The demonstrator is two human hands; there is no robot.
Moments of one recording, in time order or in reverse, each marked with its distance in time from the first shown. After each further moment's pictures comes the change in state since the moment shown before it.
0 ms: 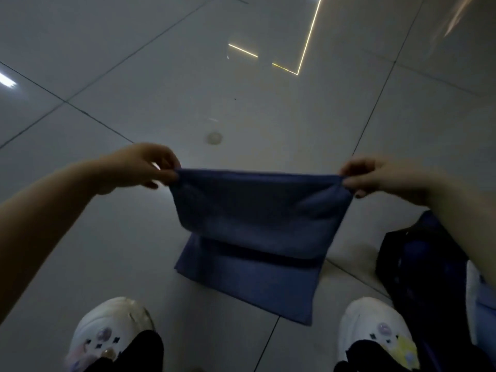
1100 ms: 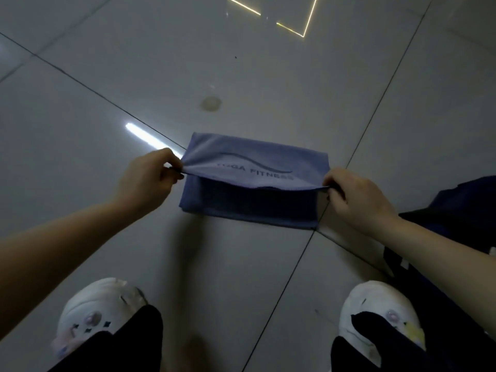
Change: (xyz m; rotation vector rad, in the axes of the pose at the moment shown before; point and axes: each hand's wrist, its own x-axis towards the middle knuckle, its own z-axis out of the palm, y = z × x) left_hand 0.031 -0.072 0.089 0.233 0.501 0.162; right_hand 0.036 0.076 0.092 -0.514 0.403 -0.339
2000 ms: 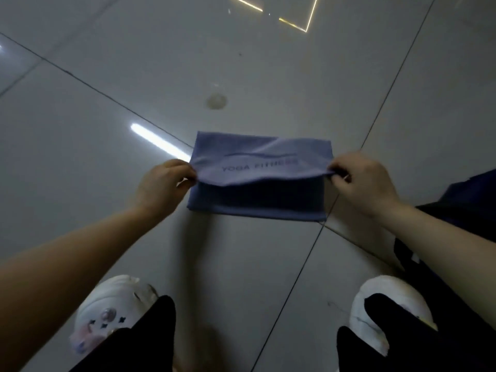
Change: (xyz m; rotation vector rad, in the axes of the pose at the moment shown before) left_hand -0.006 -0.013 0.014 0.121 0.058 0.329; right_hand 0.018 0.006 0.006 -0.076 0.182 -0.043
